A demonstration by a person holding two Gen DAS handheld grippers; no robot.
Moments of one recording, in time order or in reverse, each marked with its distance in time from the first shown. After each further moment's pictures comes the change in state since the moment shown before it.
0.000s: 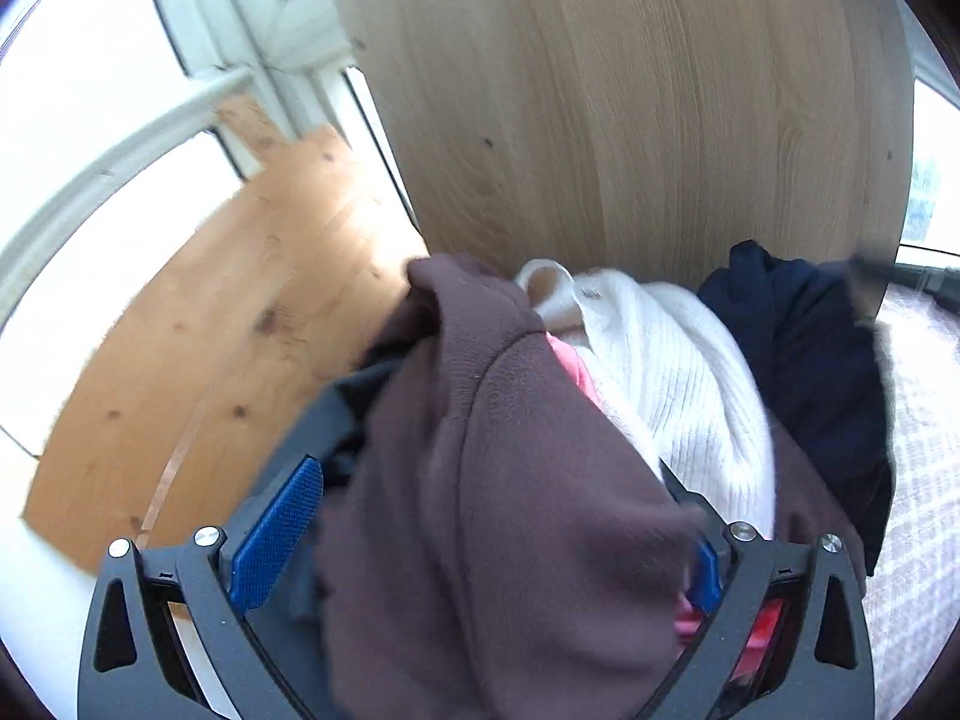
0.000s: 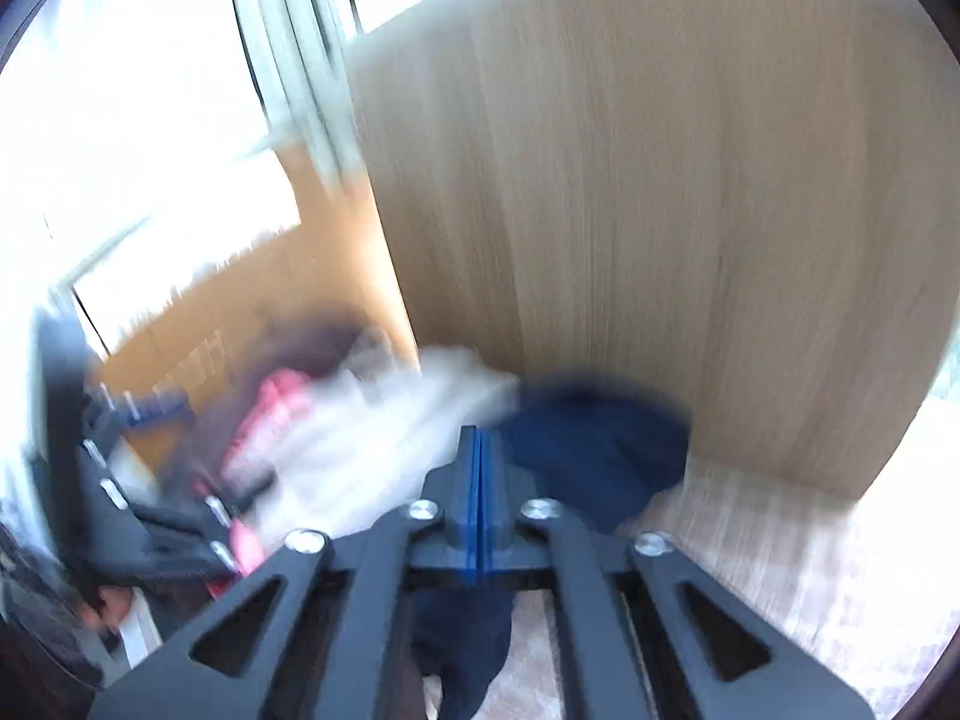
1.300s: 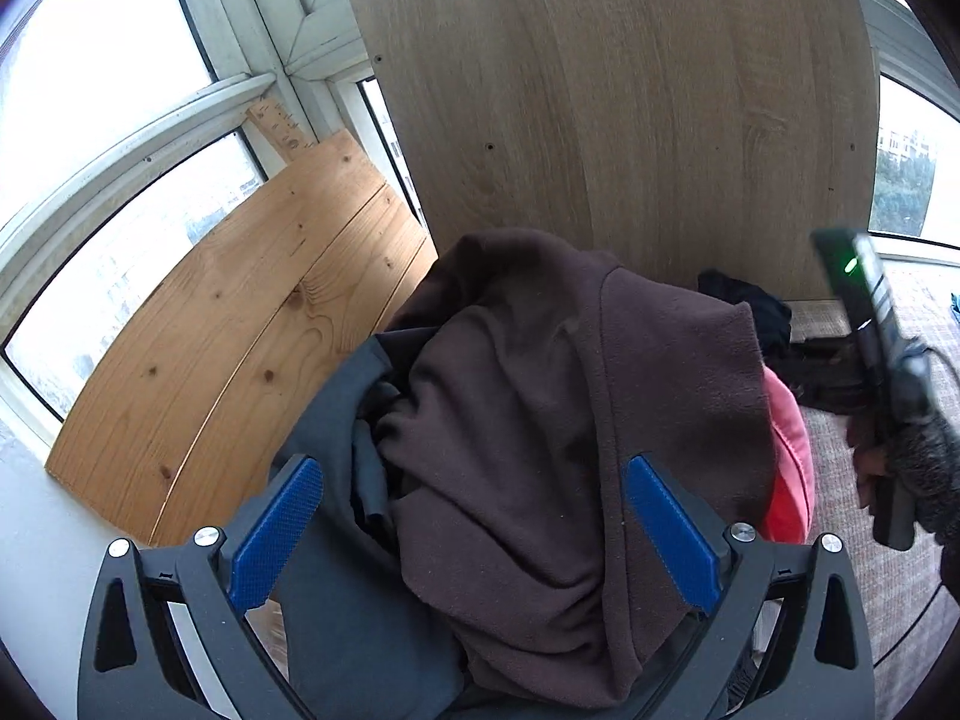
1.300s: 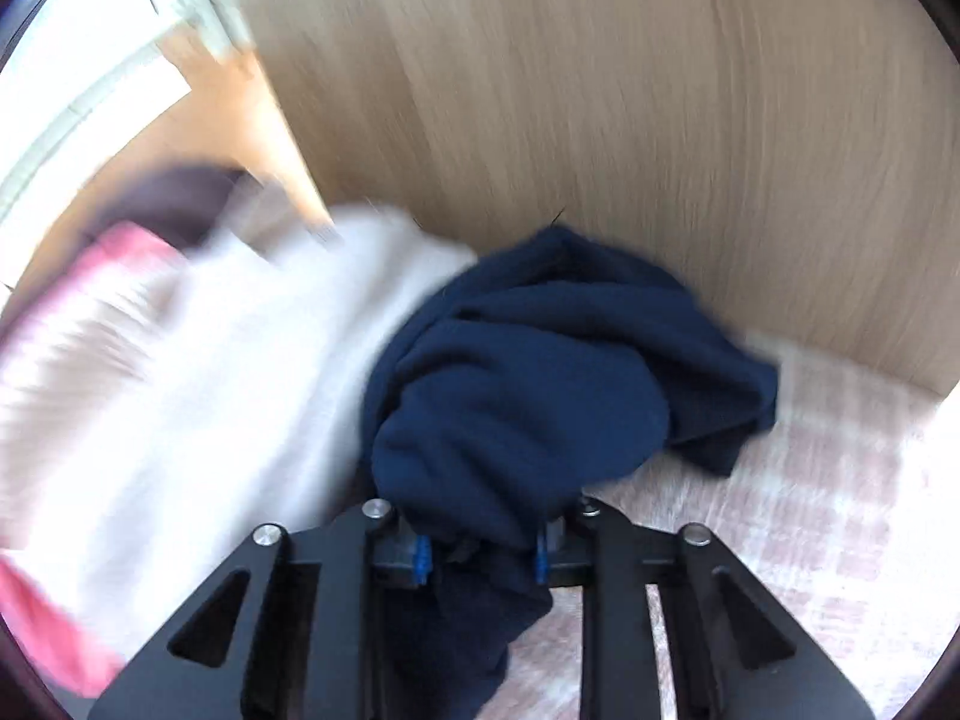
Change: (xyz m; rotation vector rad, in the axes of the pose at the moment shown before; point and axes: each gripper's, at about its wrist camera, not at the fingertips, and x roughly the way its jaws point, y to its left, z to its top) left arm -0.034 0.010 -0.027 0.006 -0.005 -0.027; right arm 0.144 -0.043 -0.089 0.080 0.324 -0.010
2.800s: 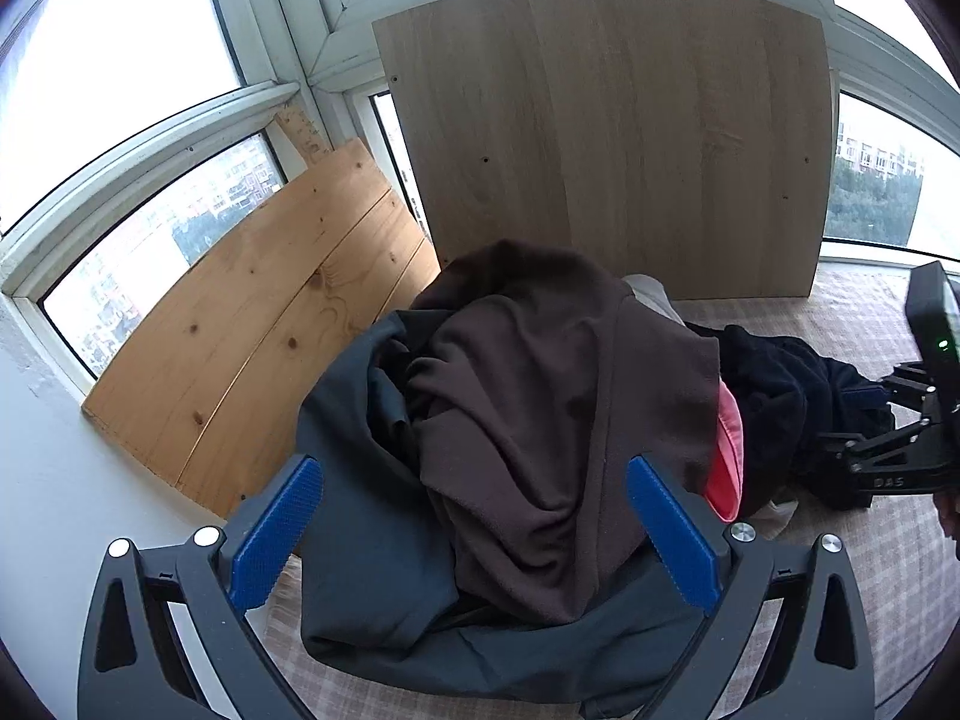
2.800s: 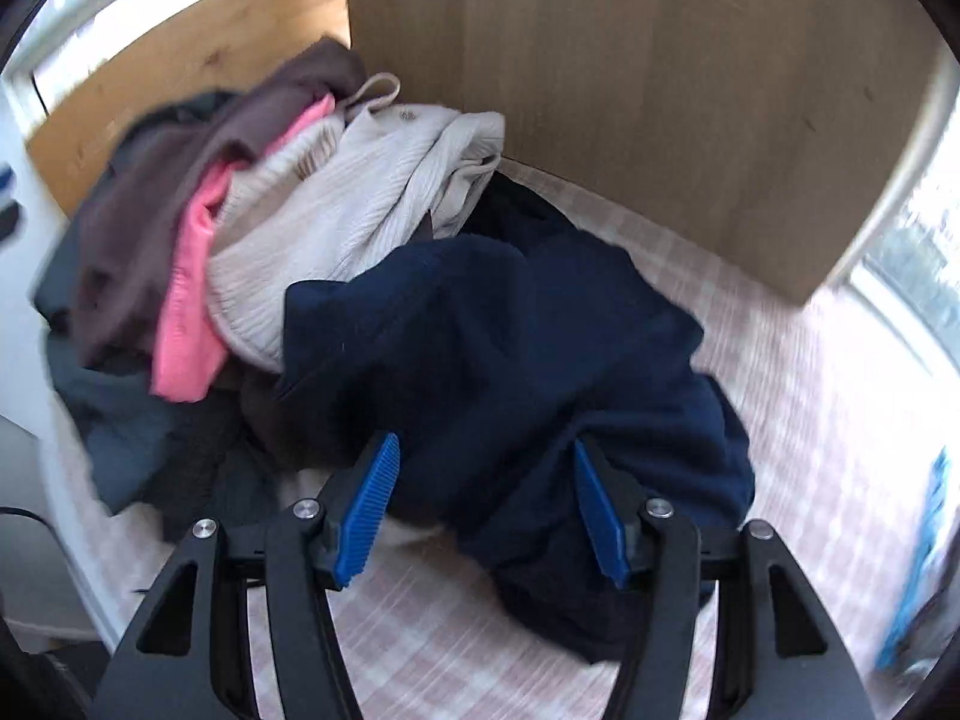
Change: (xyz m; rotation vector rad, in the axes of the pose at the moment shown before) left arm -0.053 0.008 -0.032 -0.022 -0.026 -0.045; right arm -0.080 0.030 -0.054 -0.190 0.232 -0.233
